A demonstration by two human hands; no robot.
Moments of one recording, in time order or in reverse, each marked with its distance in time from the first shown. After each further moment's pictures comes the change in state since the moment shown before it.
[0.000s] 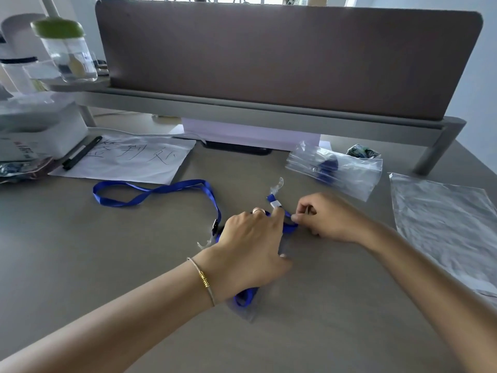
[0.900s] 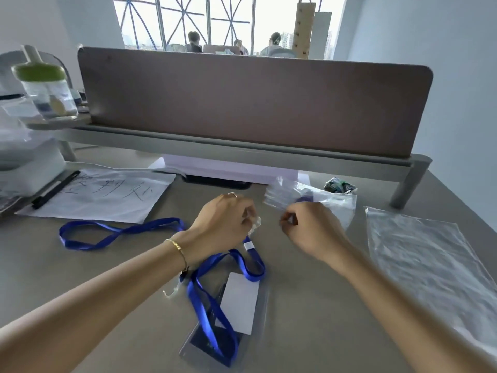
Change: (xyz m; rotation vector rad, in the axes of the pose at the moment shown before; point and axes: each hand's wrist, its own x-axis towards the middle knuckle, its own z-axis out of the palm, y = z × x) left_hand 0.111 -0.049 0.007 -0.307 0.246 0.040; right_hand 0.022 0.007 -0.032 -0.123 0.343 0.033
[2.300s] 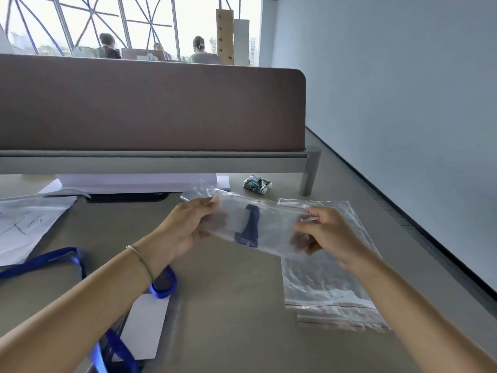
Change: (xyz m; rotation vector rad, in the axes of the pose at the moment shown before) left_hand 0.055 0.083 0.056 -1.320 -0.191 -0.493; right_hand -0.086 0.132 -0.083 0.806 0.022 0.471
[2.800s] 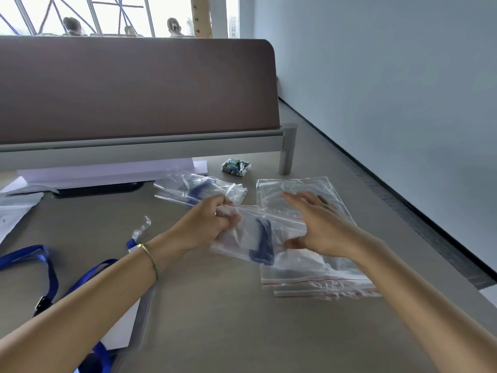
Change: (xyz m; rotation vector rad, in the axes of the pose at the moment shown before) left_hand -0.008 -0.026 0.057 0.690 -0.226 0.250; right_hand -0.013 0.032 -0.030 -0.953 -0.074 -0.169
